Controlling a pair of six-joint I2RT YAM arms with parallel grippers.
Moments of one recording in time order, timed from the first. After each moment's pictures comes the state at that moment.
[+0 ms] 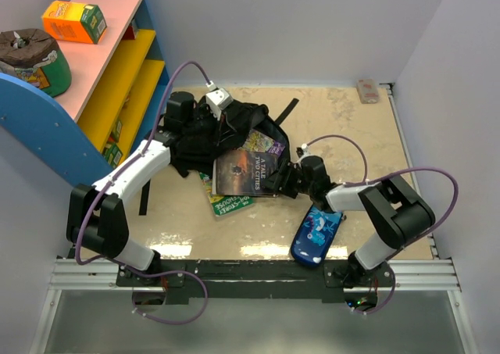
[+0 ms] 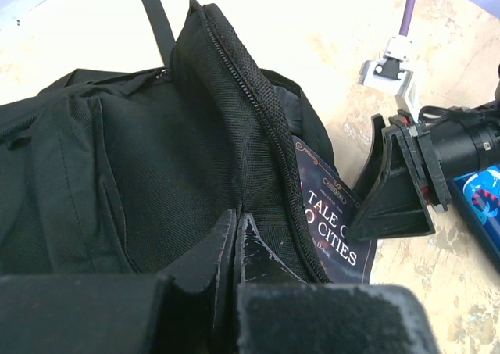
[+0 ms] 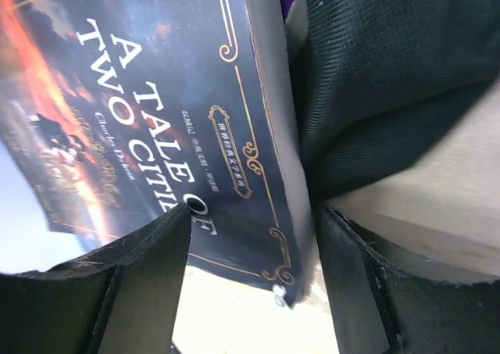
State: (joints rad) left arm -0.36 1.51 1.16 -0.09 0.59 0.11; right arm 0.52 1.59 0.52 0.48 -0.26 0.90
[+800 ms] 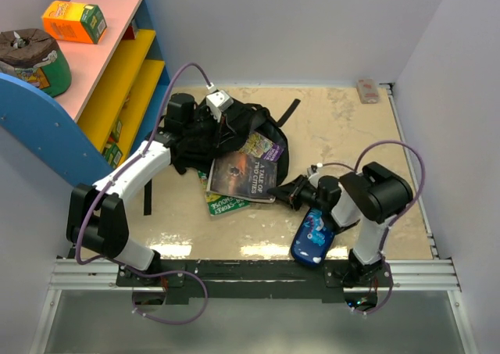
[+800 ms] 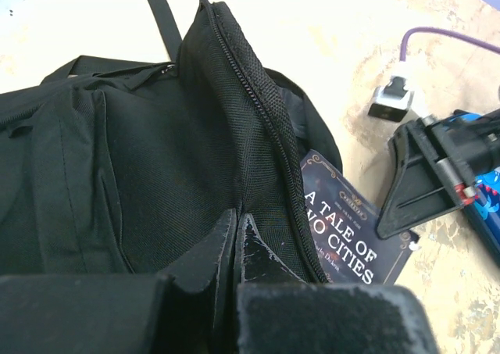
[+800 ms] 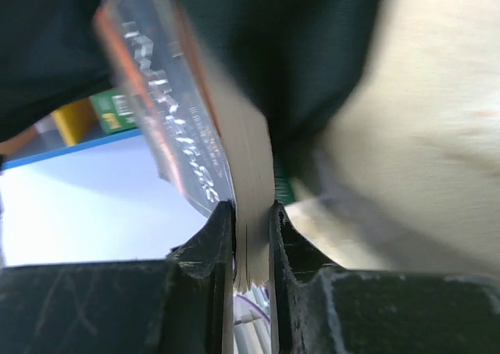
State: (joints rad) left arm -0.36 1.51 1.15 -0.09 0.60 0.12; right arm 0.43 1.90 0.24 1.32 -0.52 1.47
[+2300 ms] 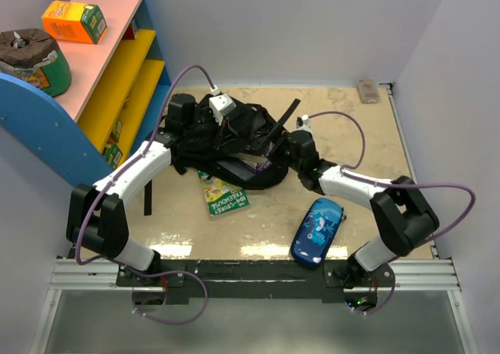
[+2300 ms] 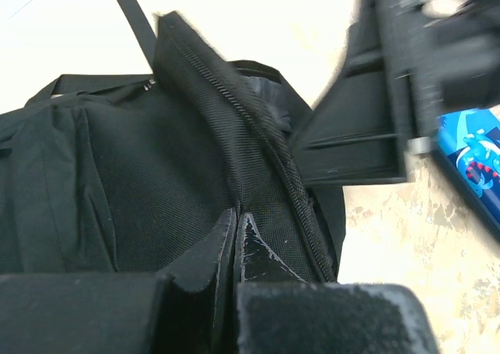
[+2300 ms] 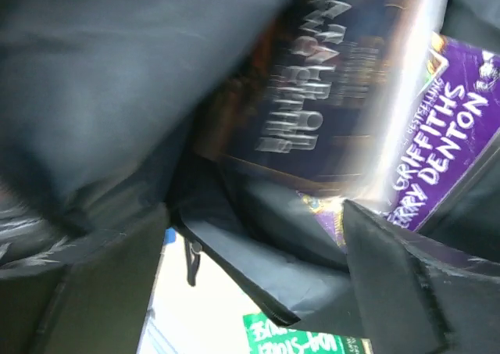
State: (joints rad) left arm -0.36 1.51 1.15 -0.10 0.66 0.19; right arm 0.60 1.58 0.84 0.35 0.02 1.11
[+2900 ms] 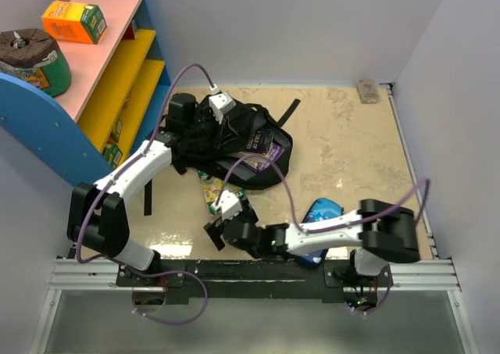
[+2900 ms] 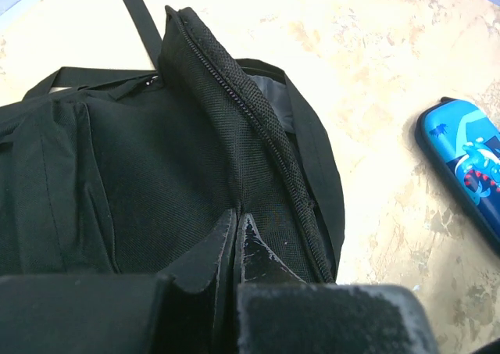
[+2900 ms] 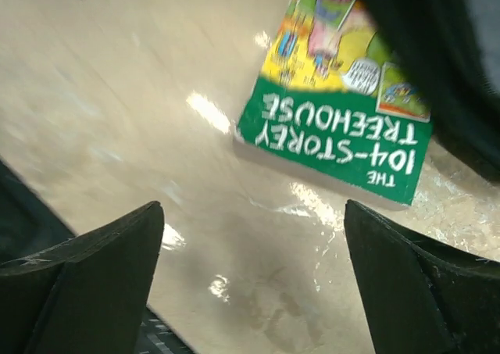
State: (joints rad) left arm -0.36 1.52 1.15 -0.10 0.64 0.16; right arm 1.42 1.56 0.83 0.18 0.63 0.42
